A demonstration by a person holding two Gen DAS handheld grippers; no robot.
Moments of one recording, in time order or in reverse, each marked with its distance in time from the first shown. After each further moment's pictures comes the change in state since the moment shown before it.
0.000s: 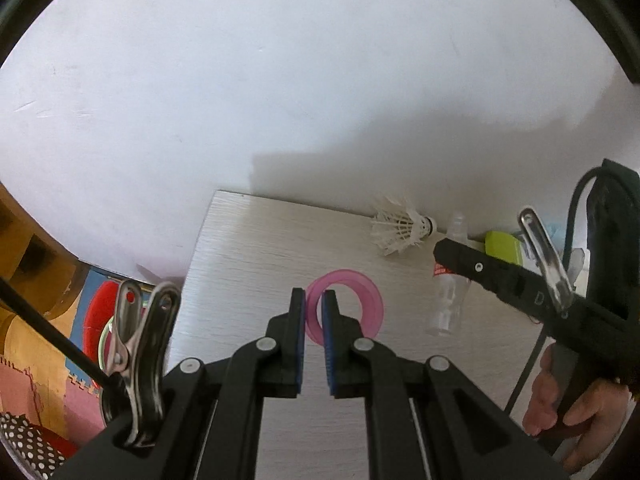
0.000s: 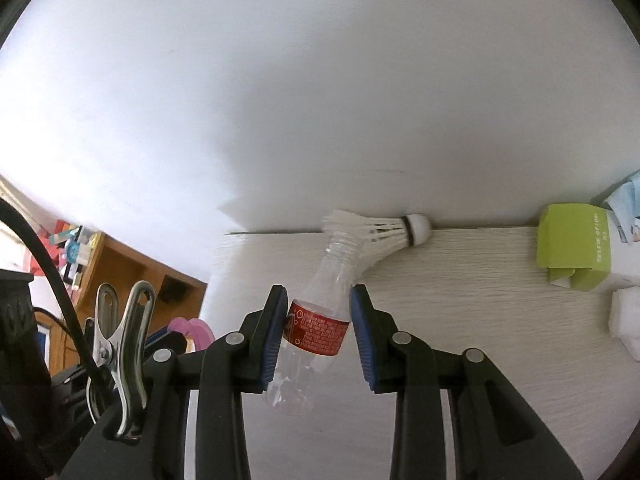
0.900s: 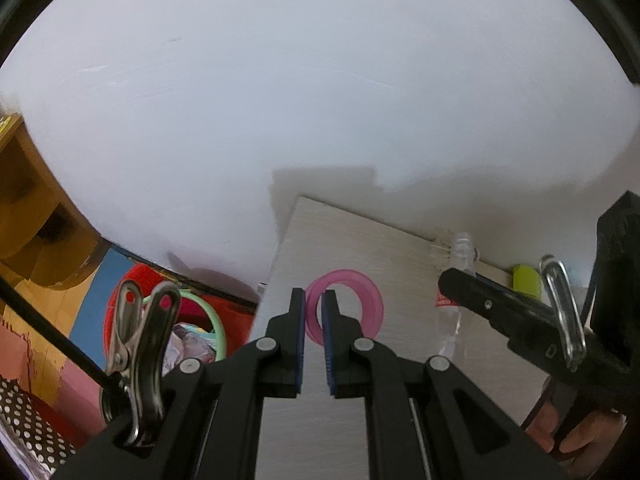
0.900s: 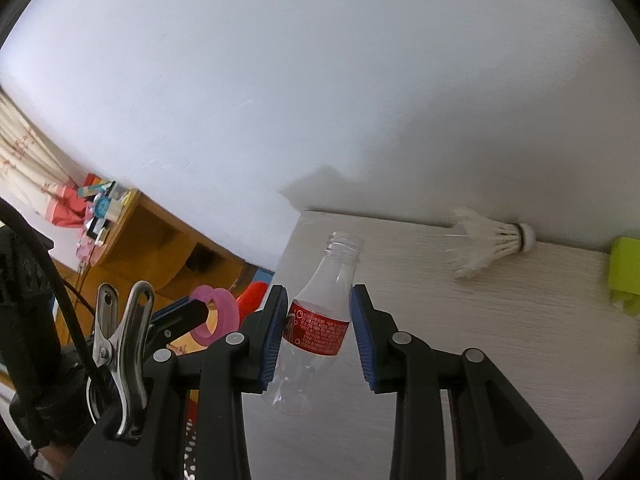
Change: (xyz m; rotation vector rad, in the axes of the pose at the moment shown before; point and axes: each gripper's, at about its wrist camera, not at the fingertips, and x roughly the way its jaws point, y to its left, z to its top) left arm -0.024 0.071 -0.007 -0.146 -0.039 0.055; right arm 0.011 0.058 0.003 -0.169 0.059 0.095
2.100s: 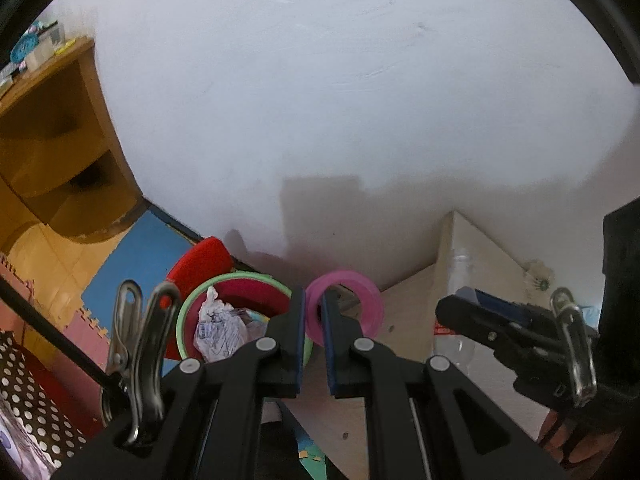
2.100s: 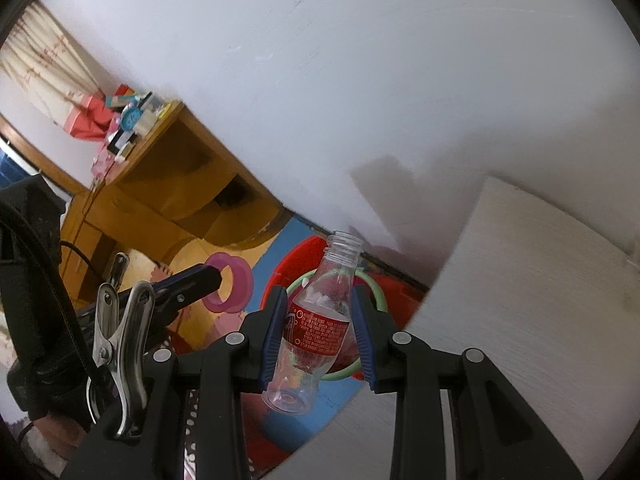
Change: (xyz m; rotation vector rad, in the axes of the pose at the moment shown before) left arm -0.009 0.186 -0.017 -0.206 0.013 0.043; right arm 0.139 0.169 -0.024 -0.226 0.202 0.078
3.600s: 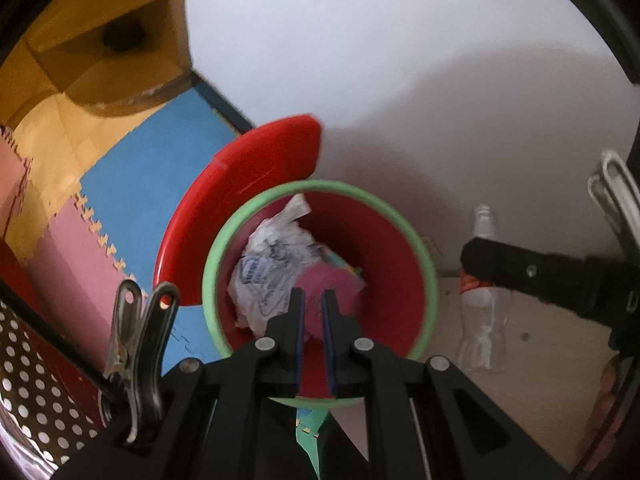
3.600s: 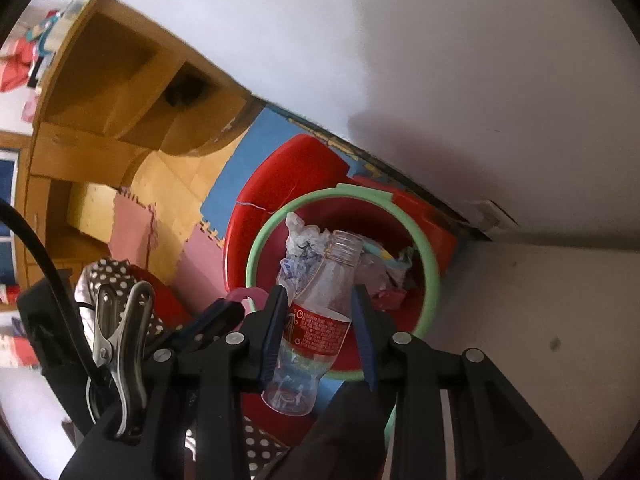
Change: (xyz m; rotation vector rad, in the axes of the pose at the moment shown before) left arm 0.195 0.158 -0.065 -0.313 0.264 0.082; right arm 0.273 0.026 0.018 0.048 0.436 -0.092
